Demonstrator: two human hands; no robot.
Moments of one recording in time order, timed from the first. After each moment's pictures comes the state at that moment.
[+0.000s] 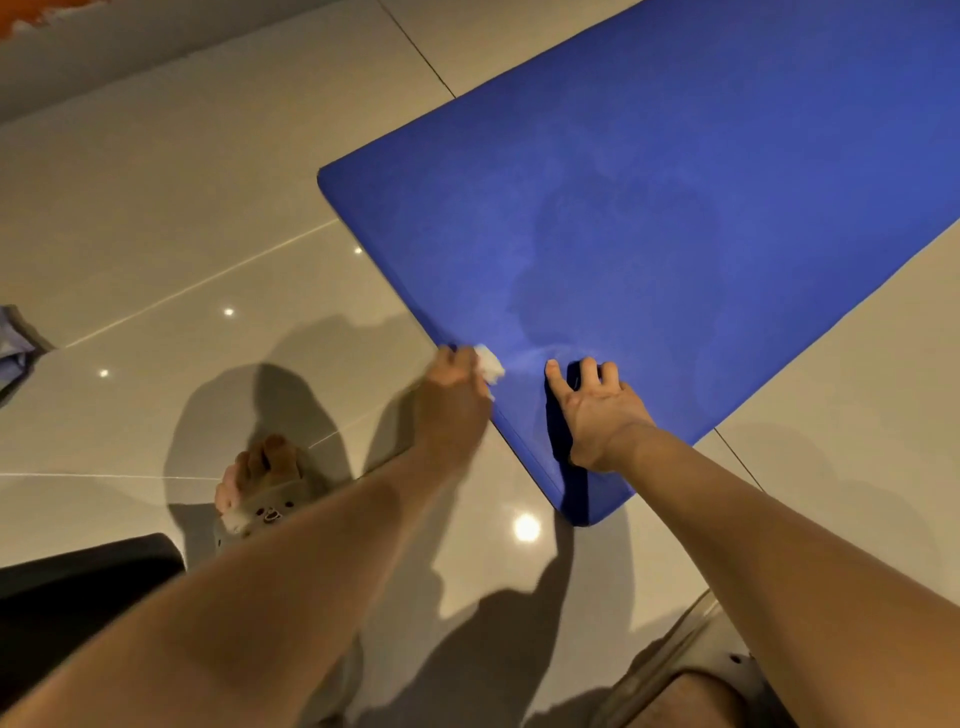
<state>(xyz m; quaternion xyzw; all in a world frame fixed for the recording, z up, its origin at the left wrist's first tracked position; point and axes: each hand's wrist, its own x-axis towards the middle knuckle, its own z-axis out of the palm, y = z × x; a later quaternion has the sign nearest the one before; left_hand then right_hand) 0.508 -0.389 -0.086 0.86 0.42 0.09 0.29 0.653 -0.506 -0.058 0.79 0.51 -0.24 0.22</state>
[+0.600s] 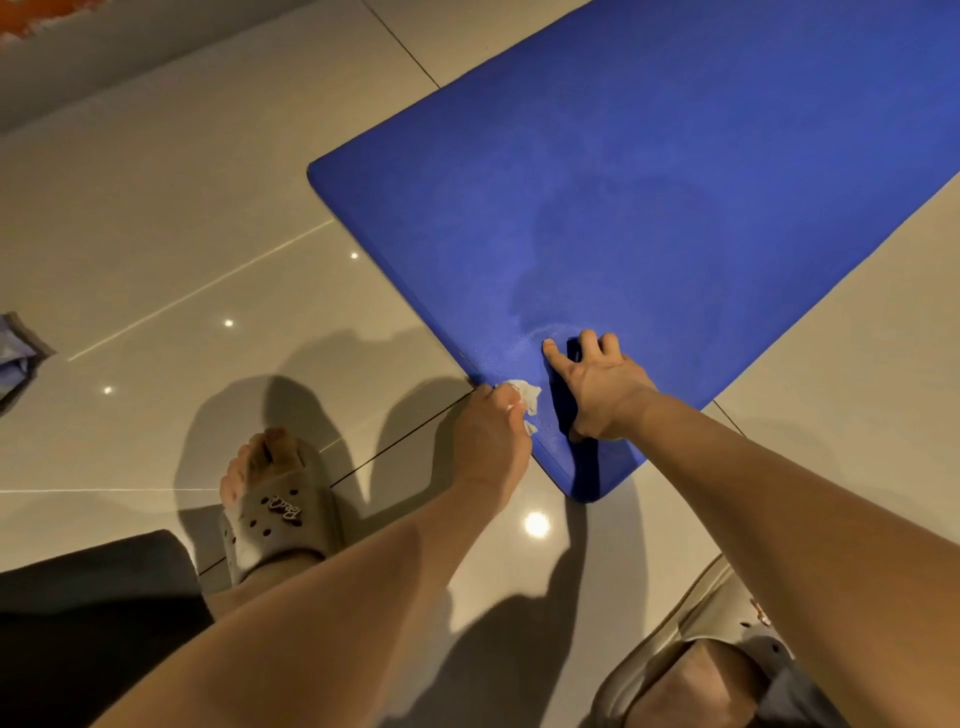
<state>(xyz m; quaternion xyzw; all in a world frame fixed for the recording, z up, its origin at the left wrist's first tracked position) 0.500 -0.456 -0.096 0.84 0.42 0.07 0.34 0.664 -0.508 -0.058 0.79 0.52 -0.24 0.19</state>
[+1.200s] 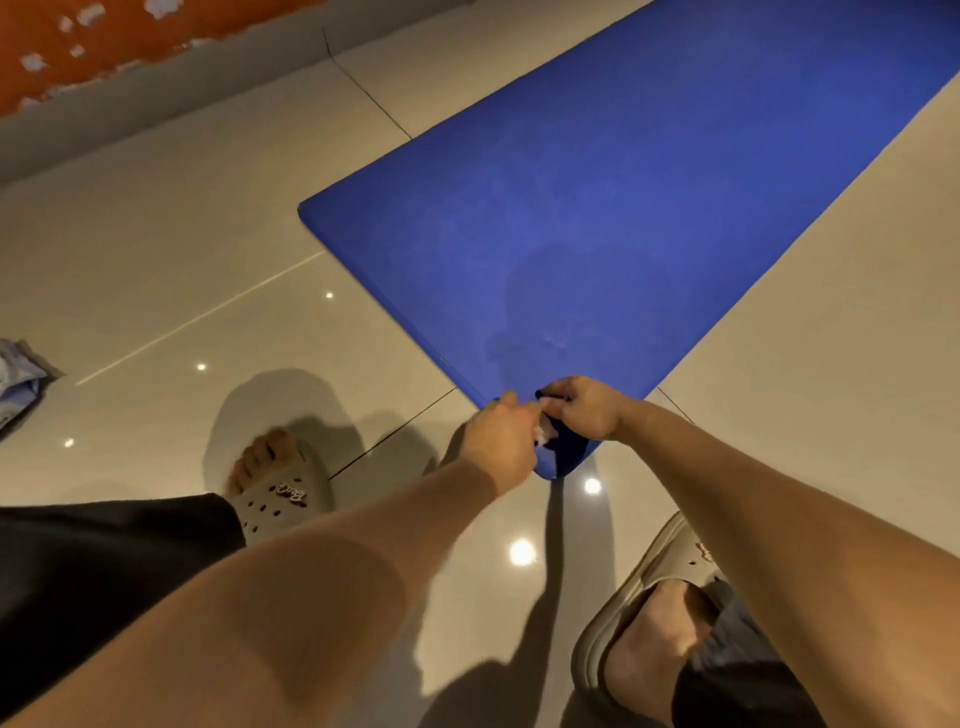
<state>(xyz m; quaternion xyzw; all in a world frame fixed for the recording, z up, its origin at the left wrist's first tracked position) 0.504 -0.481 -0.052 0.94 0.24 -0.09 0.25 0.645 -0.560 -0.023 0.83 0.33 -0.44 -0.09</state>
